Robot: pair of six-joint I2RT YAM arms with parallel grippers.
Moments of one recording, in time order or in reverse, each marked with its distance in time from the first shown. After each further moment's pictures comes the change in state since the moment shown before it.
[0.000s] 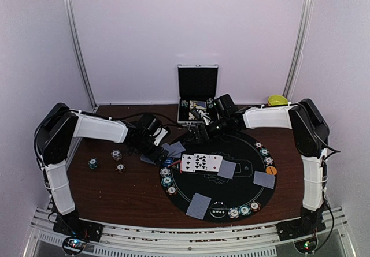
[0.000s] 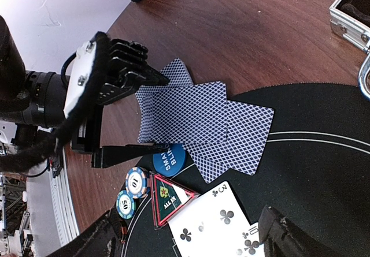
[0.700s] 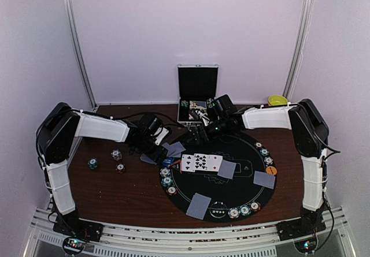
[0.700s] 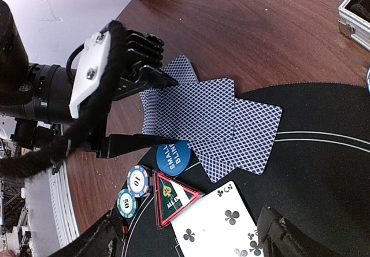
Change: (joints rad) left arm 0.003 0.020 0.024 0.000 0.004 0.011; right arm 0.012 0.000 0.000 -0.005 0.003 -0.009
